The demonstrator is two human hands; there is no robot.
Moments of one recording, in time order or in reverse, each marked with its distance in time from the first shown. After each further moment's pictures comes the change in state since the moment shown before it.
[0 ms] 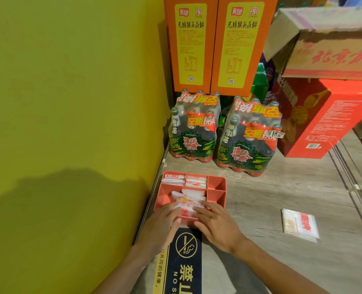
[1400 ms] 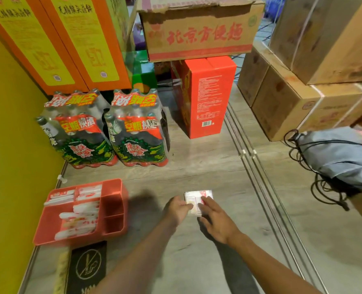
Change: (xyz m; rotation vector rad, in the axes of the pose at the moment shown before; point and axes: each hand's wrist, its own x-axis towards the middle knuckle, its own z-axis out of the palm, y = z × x) left_hand 0.165 0.302 0.161 -0.925 -0.291 -0.417; right_hand -0.217 0.224 -0.001 0.296 0.034 0.557
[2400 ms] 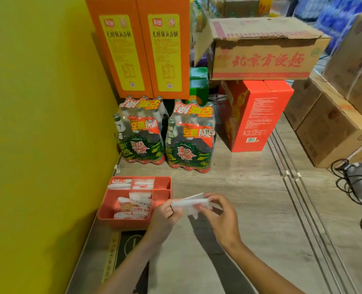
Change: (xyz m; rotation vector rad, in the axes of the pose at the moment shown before) left_hand -0.136 -0.010 -0.161 -0.017 0.209 0.445; right_hand 0.006 -0.185 -0.018 0.879 0.442 -0.051
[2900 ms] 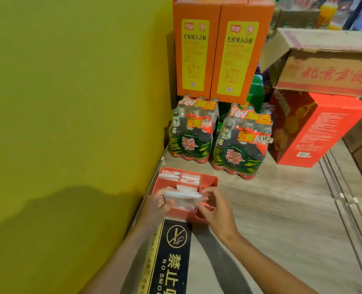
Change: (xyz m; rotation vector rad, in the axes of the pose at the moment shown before) left_hand -0.044 -0.028 -0.157 0.027 0.202 -0.013; right_hand -0.014 -0.043 0.138 -0.090 -0.357 -0.057
